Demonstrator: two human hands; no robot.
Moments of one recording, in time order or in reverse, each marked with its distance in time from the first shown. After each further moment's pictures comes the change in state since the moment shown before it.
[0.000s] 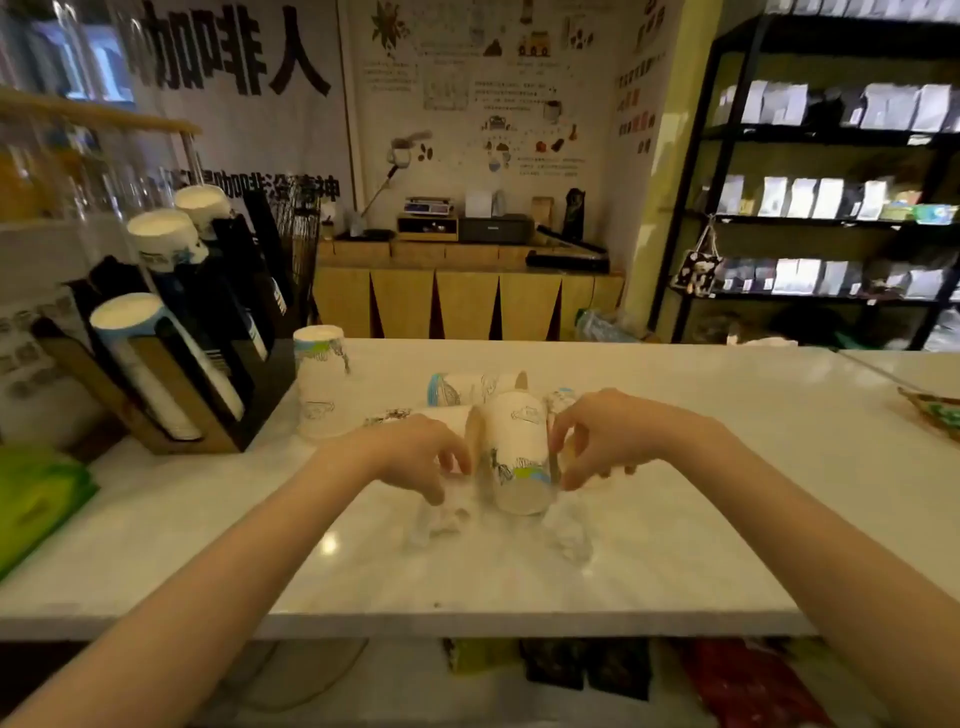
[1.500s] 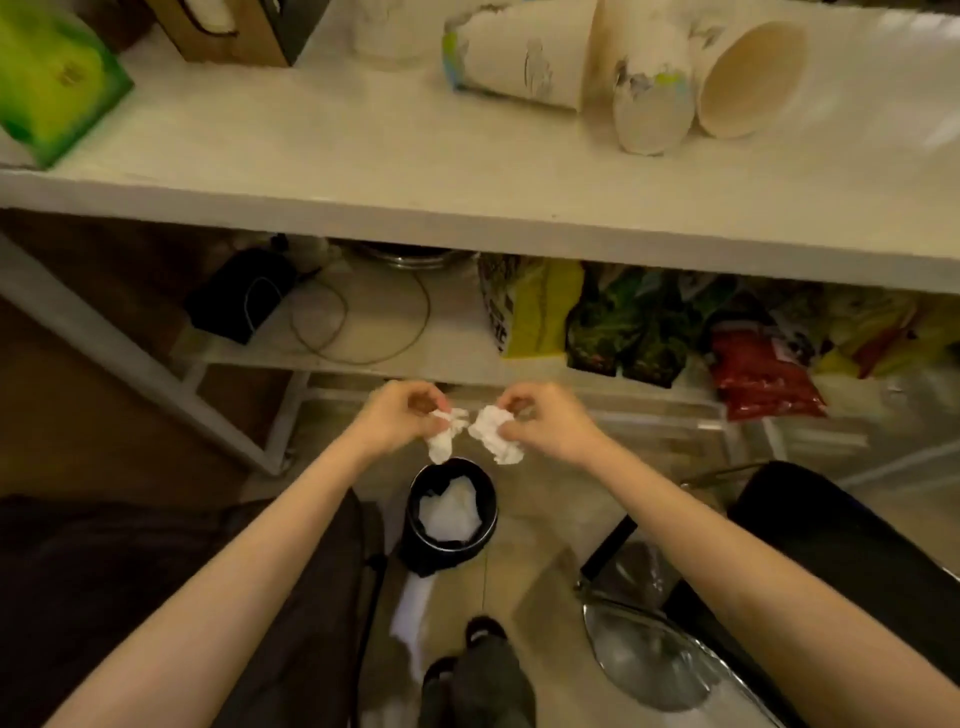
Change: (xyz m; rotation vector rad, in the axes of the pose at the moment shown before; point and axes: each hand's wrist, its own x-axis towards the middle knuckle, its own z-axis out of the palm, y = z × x) left_hand -0.124 -0.064 0.307 -0.872 0.141 -0.310; right_hand -0.046 -0.088 0.332 0.590 -0.090 0.051
